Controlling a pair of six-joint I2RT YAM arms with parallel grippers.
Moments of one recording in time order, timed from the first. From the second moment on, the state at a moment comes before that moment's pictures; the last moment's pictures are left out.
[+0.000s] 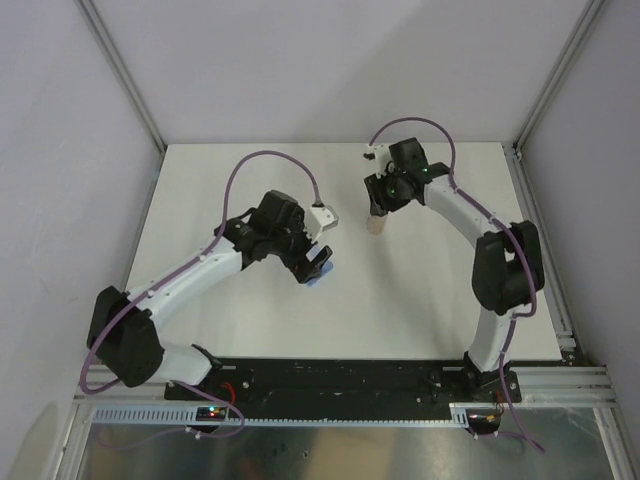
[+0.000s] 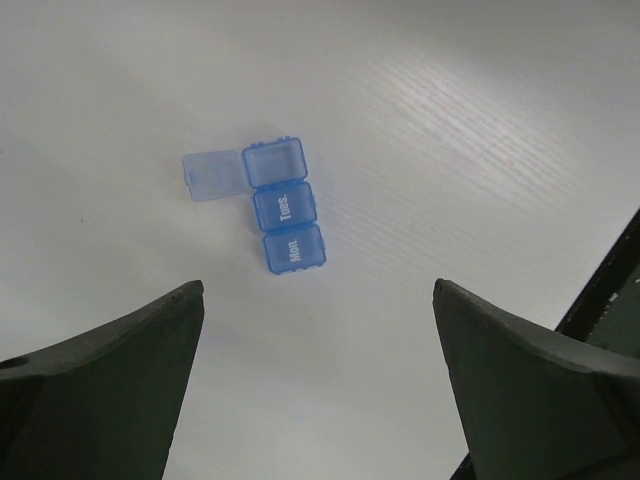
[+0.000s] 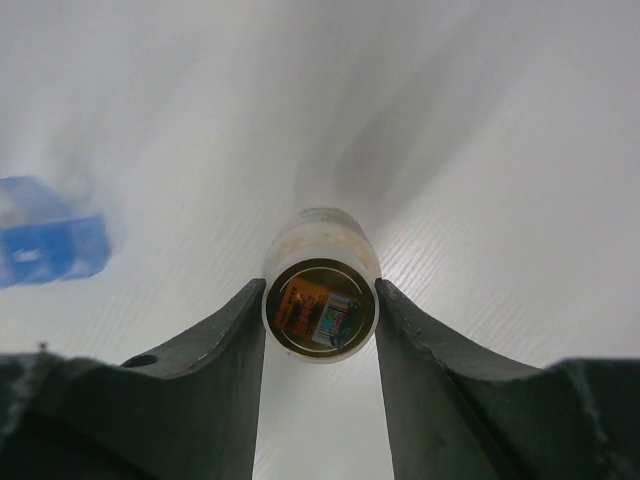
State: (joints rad) left arm -0.63 1.40 1.08 -0.57 0.27 0.29; right arm 0.39 1.91 1.56 -0.56 -0.19 -0.12
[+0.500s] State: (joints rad) left arm -0.64 1.39 1.41 -0.57 0.45 0.27; right arm 0.41 1.49 1.63 -0.76 -0.56 -0.15
